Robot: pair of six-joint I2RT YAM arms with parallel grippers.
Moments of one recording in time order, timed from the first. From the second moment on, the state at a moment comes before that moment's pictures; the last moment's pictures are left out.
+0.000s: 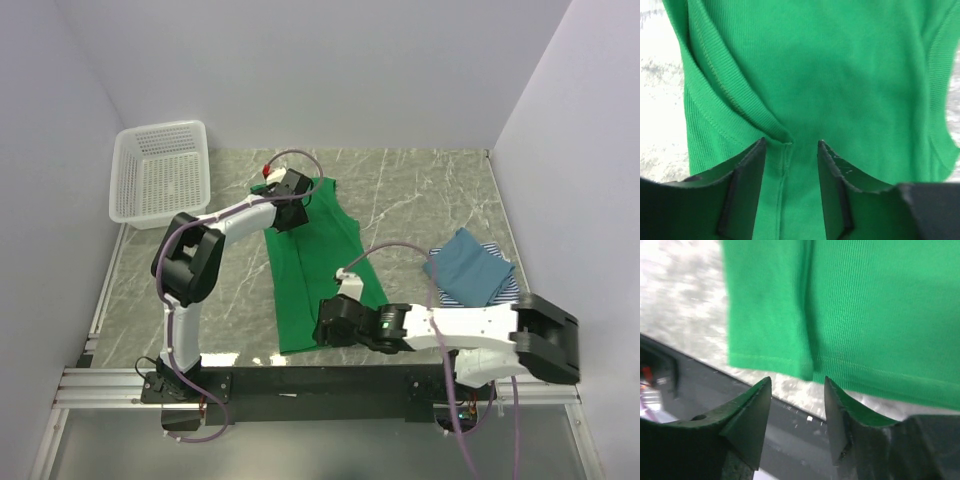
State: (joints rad) left arm -0.56 2.02 1.49 -0.45 -0.34 -0.83; right arm 1.26 1.33 0.65 -0.25 0.28 1.11
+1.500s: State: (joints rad) left arm -0.94 1.42 0.68 -0.35 -0.26 -1.20; right arm 0.40 2.03 1.36 -0.31 0.08 0.60
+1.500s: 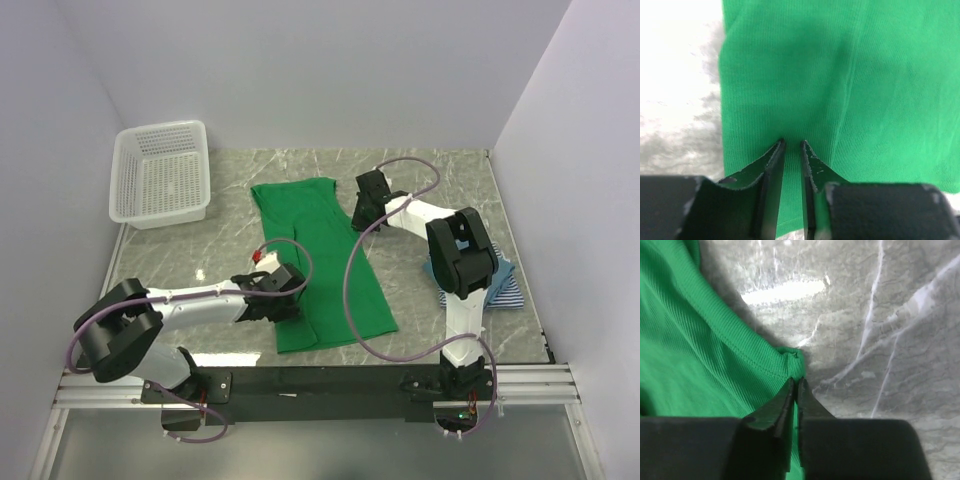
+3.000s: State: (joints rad) left arm -1.20 1.46 1.02 -0.49 -0.30 -0.91; right arm 0.28 1.80 1.03 -0.18 -0.03 0.68
